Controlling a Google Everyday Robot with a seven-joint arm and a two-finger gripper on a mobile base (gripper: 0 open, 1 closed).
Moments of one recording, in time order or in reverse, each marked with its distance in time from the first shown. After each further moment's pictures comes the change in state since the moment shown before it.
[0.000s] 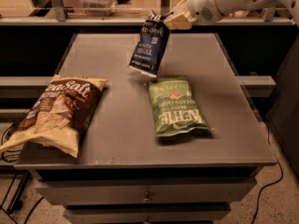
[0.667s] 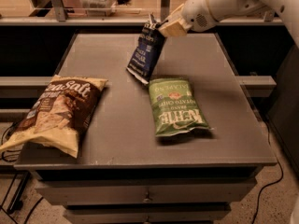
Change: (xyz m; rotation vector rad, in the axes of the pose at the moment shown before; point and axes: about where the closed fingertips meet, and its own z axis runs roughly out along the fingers) arm 0.005 0.013 0.014 -0.058 0.005 0.008
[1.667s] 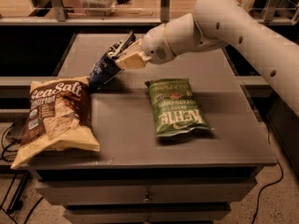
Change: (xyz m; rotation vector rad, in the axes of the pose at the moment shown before) arm -0.036 0.126 0.086 -0.310 -0.168 0.124
